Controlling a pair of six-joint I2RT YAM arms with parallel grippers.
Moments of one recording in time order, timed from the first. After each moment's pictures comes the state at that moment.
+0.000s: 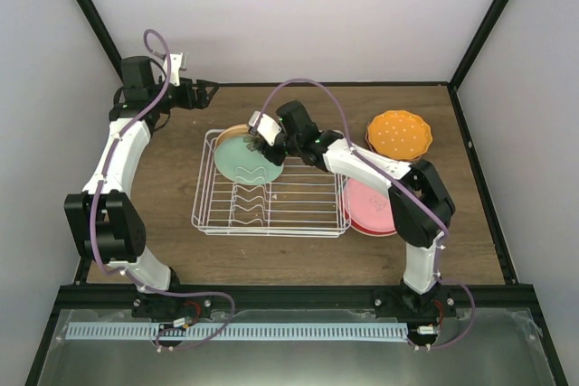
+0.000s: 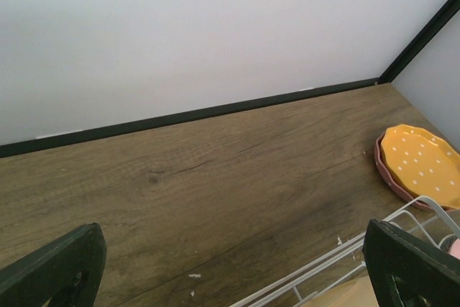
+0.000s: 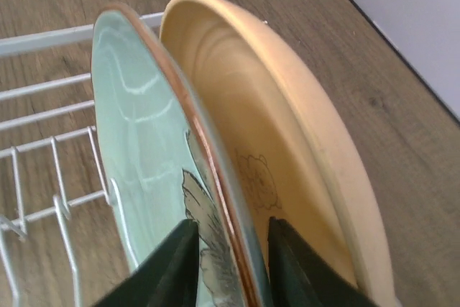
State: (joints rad) left arm 0.05 1.62 1.47 -0.34 0.61 -0.03; right arm 0.74 1.88 1.46 -0.19 -0.22 -0.37
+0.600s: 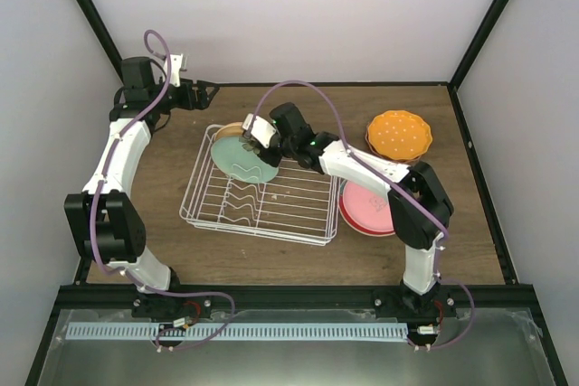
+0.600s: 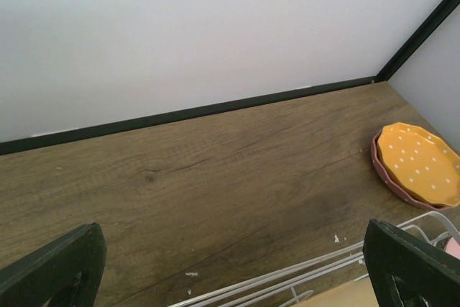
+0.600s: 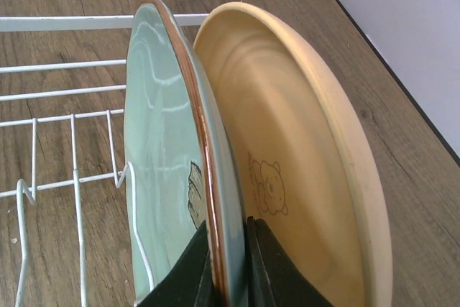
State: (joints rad) left arm 0.05 1.62 1.47 -0.34 0.62 -0.03; right arm 0.78 1.87 1.49 -0.20 -0.14 -0.42
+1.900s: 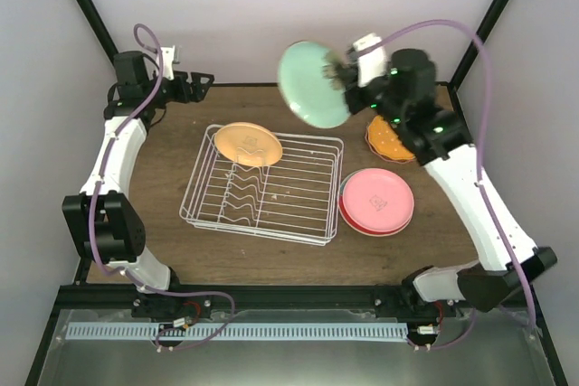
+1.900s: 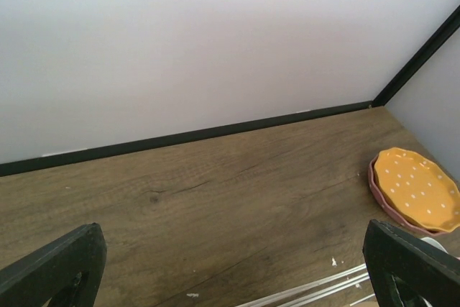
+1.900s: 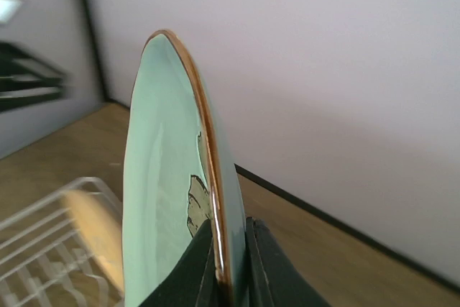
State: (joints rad) left arm 0.07 1.62 1.51 -0.32 0.63 -0.07; right arm 0.54 1.35 1.66 -0.51 -0.08 -0.18
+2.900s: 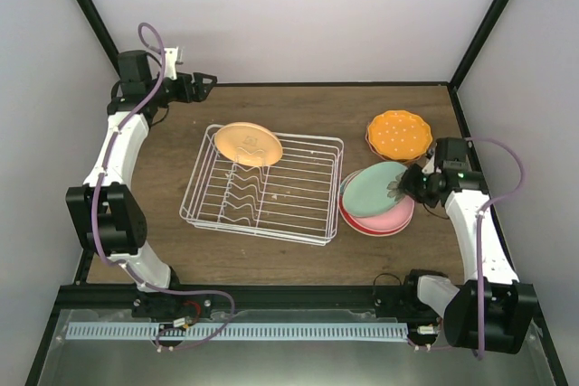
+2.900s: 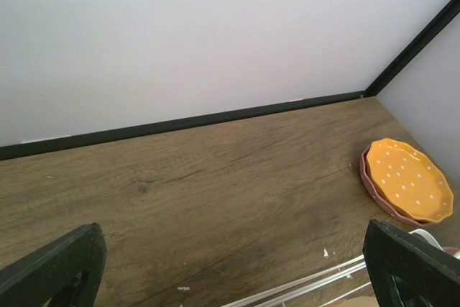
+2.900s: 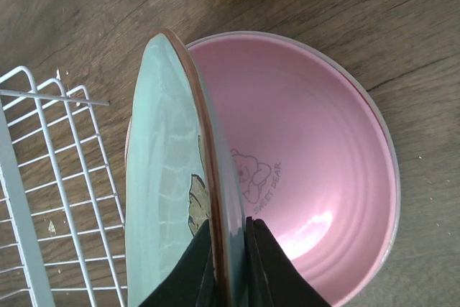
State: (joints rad) left arm 0.07 1.67 1.55 -0.35 0.67 -0.08; right arm -0.12 1.07 0.89 -0.87 -0.27 0.47
